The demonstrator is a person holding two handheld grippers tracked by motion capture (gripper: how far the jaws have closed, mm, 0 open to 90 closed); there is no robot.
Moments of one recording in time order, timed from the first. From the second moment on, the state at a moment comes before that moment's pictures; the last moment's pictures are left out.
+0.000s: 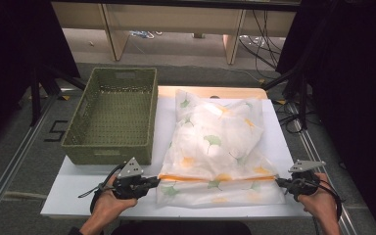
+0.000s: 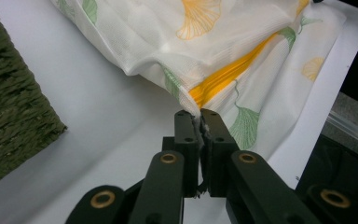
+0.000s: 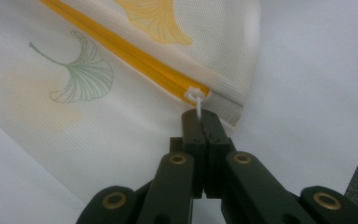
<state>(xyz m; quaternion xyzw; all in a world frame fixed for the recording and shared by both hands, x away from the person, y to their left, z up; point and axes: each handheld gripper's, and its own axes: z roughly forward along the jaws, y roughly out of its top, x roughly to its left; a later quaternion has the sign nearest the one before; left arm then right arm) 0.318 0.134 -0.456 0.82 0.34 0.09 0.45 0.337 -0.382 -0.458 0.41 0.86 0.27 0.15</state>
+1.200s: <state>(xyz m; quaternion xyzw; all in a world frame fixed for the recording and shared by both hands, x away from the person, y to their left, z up) 0.304 0.152 -0.453 0.78 0.39 0.13 0.47 0.328 -0.333 -0.435 0.38 0.79 0.44 0.18</state>
